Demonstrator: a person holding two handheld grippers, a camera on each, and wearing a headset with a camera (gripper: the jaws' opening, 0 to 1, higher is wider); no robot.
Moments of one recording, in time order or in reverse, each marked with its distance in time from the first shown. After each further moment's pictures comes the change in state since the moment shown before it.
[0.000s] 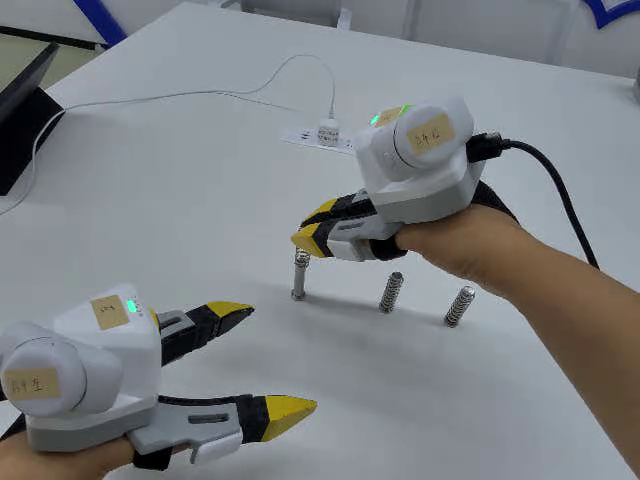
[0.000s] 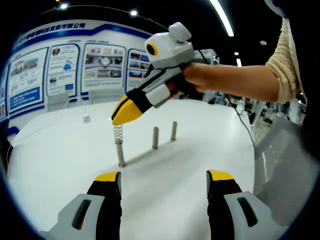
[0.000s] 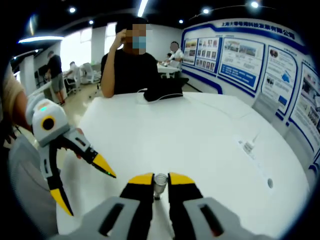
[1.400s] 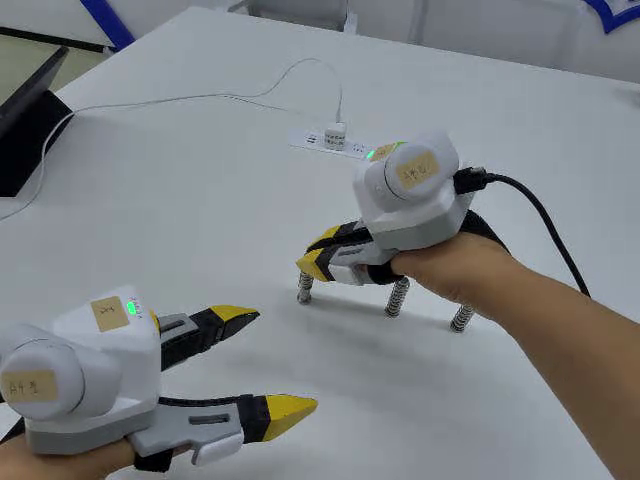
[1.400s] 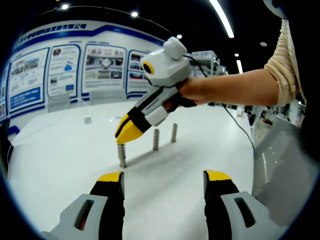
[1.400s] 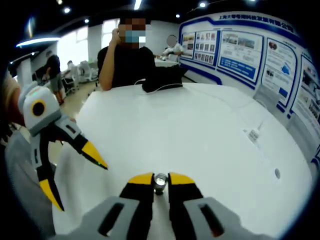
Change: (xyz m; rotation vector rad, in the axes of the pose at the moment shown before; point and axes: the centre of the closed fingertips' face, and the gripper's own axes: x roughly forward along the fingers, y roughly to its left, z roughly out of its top) left arm -0.004 0.001 0.003 -0.005 -0.013 0.002; right arm 0.019 0.000 -0.027 0.036 0.044 0.008
